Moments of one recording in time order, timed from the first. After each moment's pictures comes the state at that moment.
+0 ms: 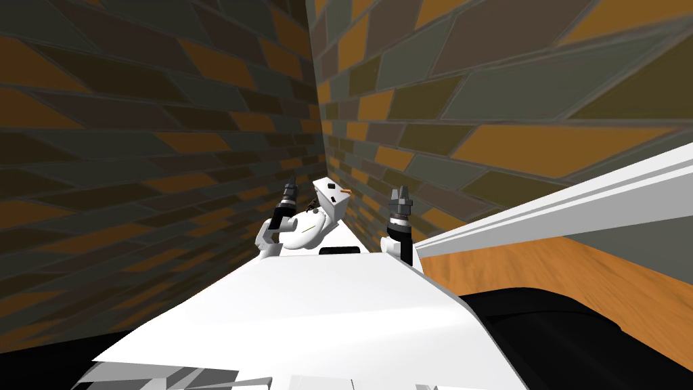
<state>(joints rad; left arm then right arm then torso) 0.09 0.15 0.09 -1.88 -0.05 -0.11 -0.17 0.51 0.00 -0.03 -2.23 0.02 -0.50 -0.02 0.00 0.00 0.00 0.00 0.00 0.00</state>
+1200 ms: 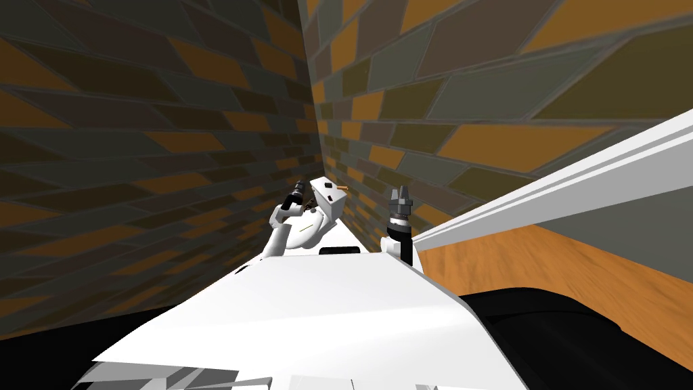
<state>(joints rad) -0.20 0.16 0.13 -1.58 -0.04 0.17 -0.26 0.51 0.00 -0.03 -2.23 0.02 -0.50 -0.02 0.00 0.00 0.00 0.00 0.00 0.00</state>
